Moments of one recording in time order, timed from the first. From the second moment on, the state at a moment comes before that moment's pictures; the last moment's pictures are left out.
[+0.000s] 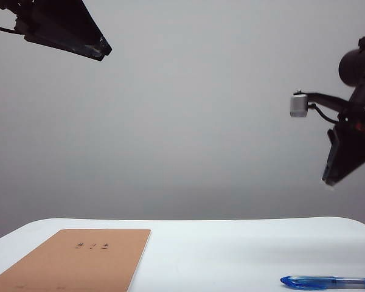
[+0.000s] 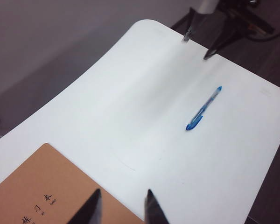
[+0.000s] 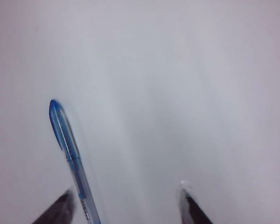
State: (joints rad) left arm -0.41 1.09 0.92 -0.44 0.45 0.30; right arm 0.04 1.80 1.30 -0.85 -0.47 -1.11
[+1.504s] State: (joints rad) left arm -0.41 1.09 0.92 -0.49 0.44 0.37; right arm 0.17 2.06 1.19 -0.71 -0.30 -1.15
